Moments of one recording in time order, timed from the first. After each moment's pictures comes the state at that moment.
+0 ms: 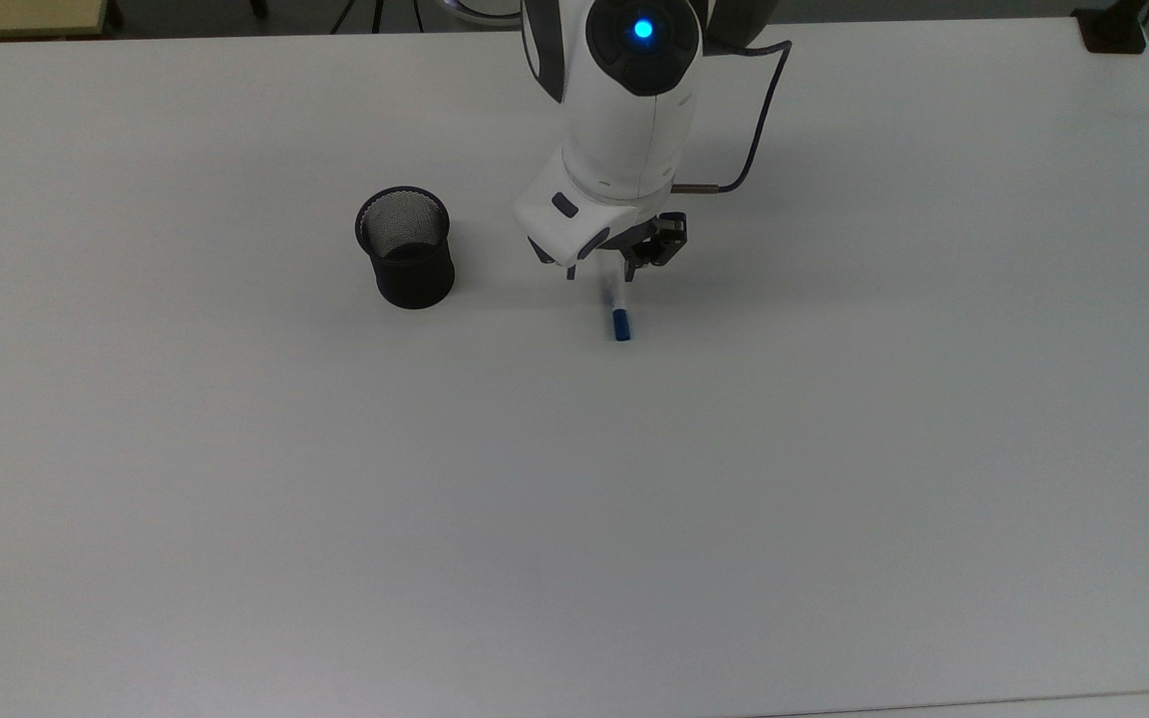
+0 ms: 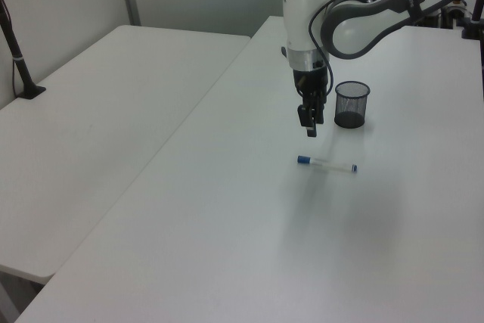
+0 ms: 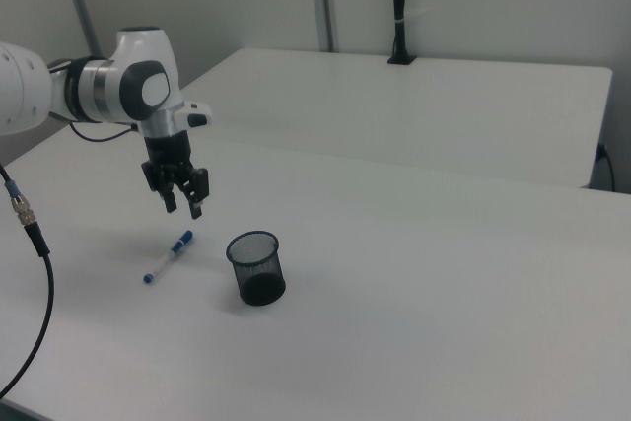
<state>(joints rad) 0.15 0.37 0.10 -1.66 -0.06 1.93 0.25</state>
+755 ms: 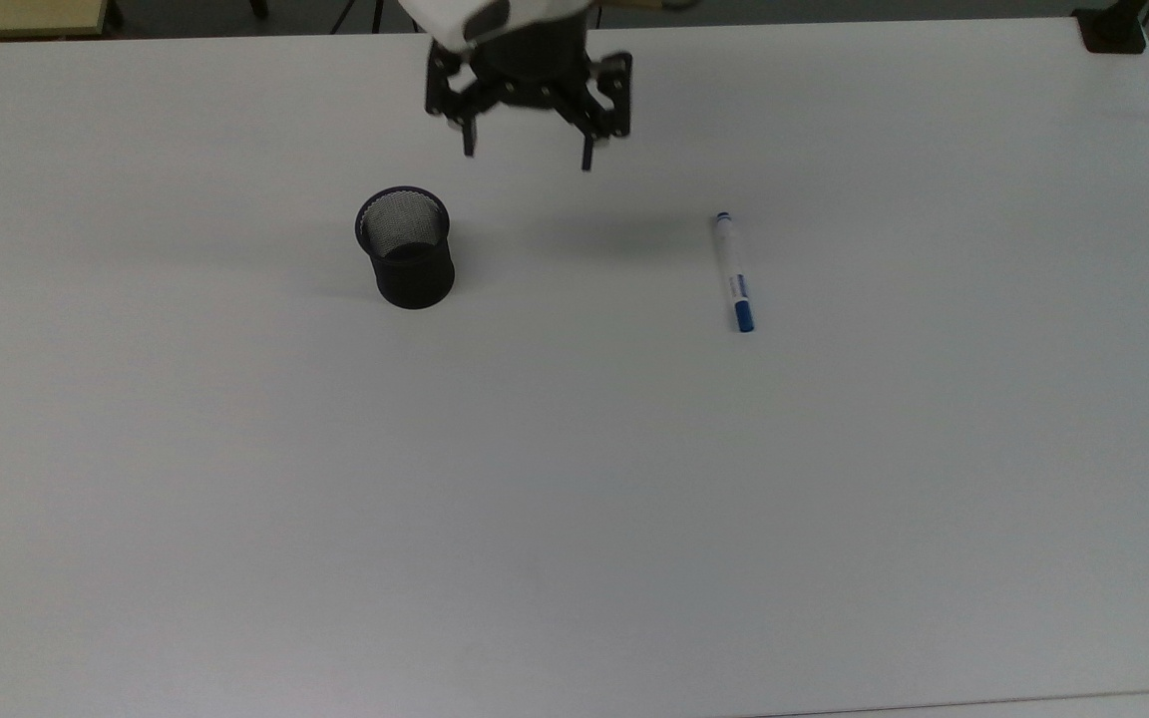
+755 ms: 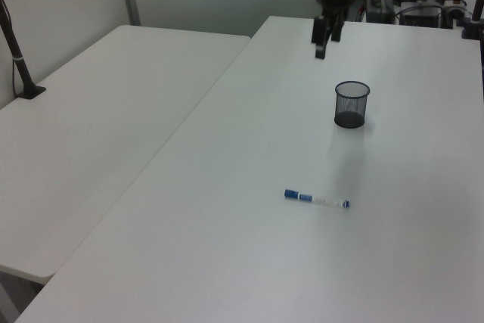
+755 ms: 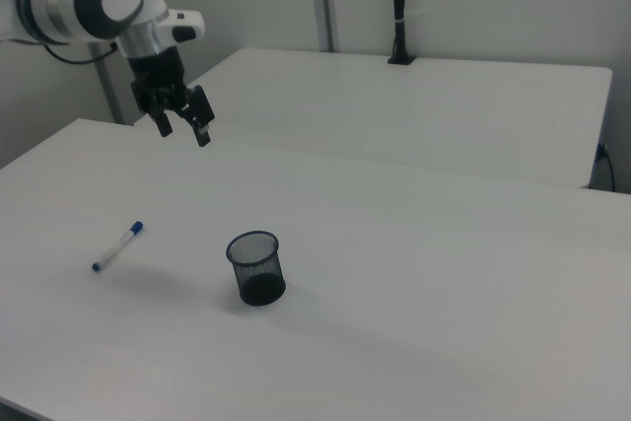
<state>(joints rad) 0.09 0.09 0.06 -1.64 -0.07 1.81 0.24</state>
